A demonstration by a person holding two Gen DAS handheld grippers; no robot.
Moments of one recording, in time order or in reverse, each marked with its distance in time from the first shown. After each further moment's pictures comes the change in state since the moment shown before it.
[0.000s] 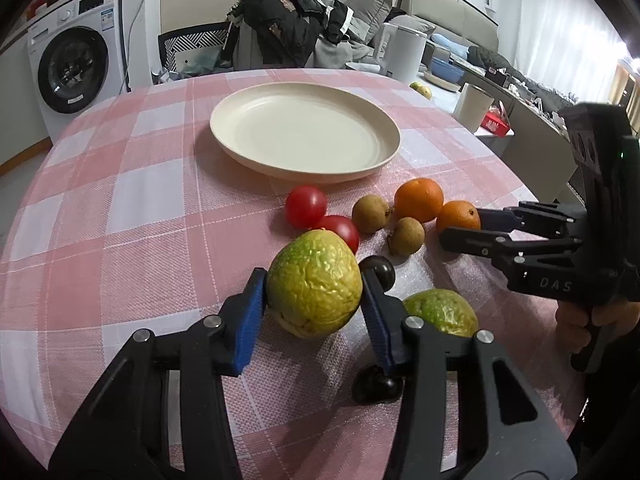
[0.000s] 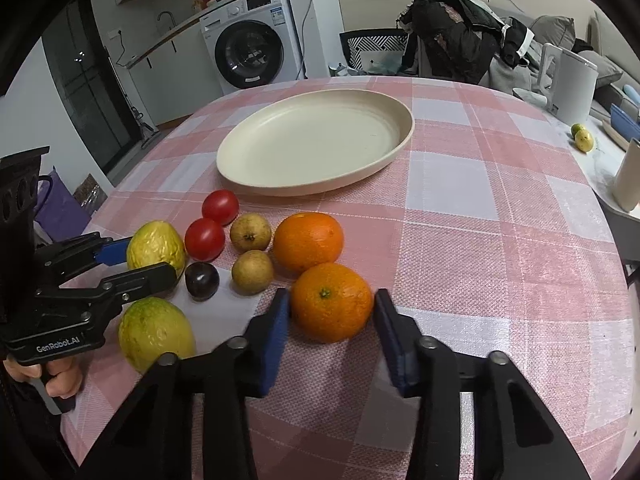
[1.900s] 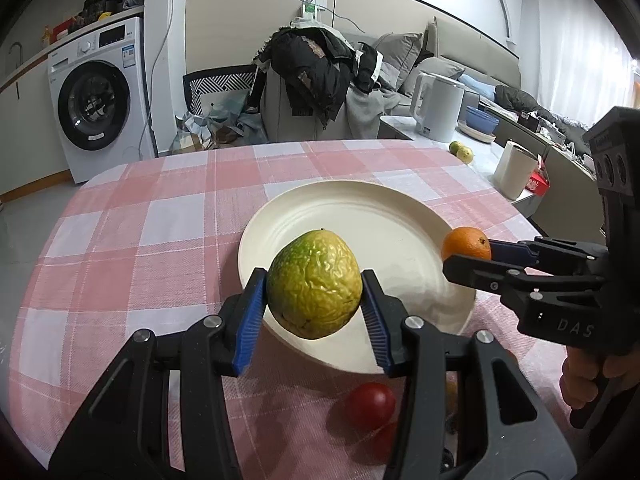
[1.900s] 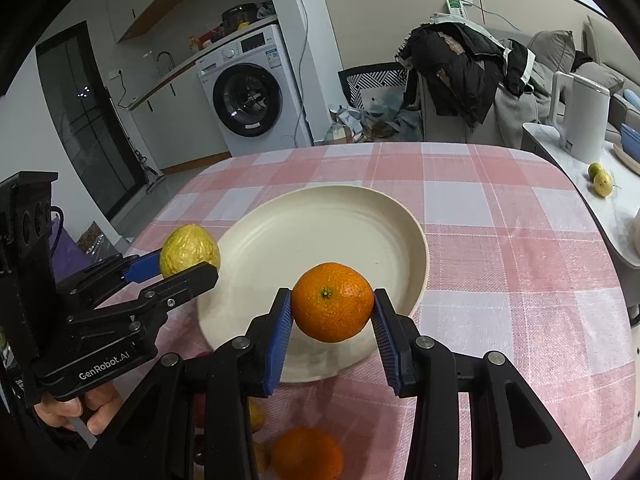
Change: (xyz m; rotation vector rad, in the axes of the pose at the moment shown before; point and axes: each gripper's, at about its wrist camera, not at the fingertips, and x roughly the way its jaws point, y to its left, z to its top) left arm 0.057 0.035 0.110 -0.014 -0.155 0.103; right arm 0.028 -0.014 0.102 0.047 -0.137 0.040
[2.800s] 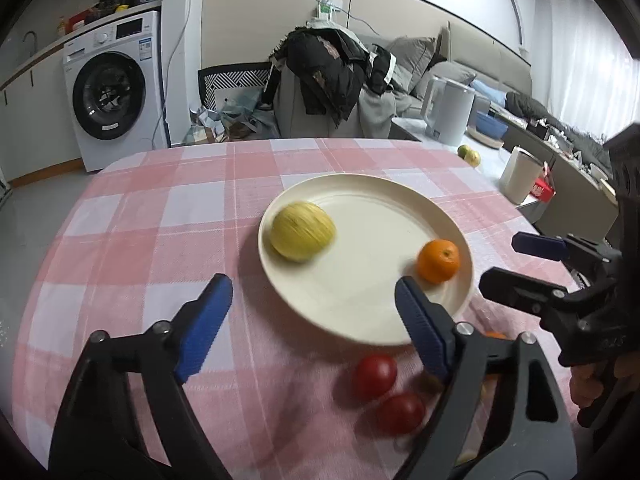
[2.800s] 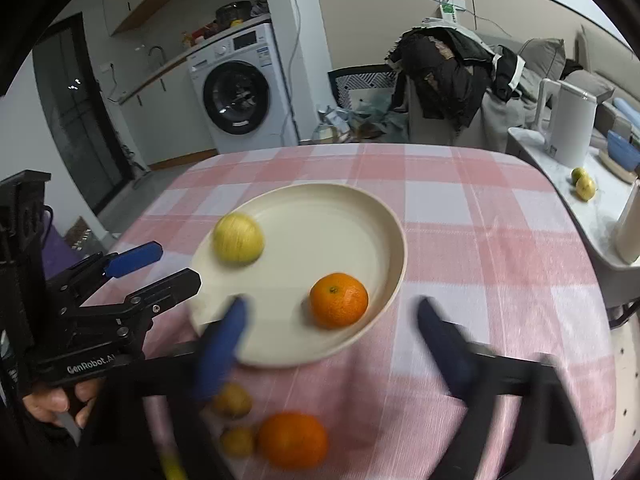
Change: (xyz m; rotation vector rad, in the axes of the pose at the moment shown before) left arm -0.026 0.010 -0.018 -0.041 -0.007 0.026; right arm -0.019 0.003 -0.008 -0.015 -0.007 -0.042
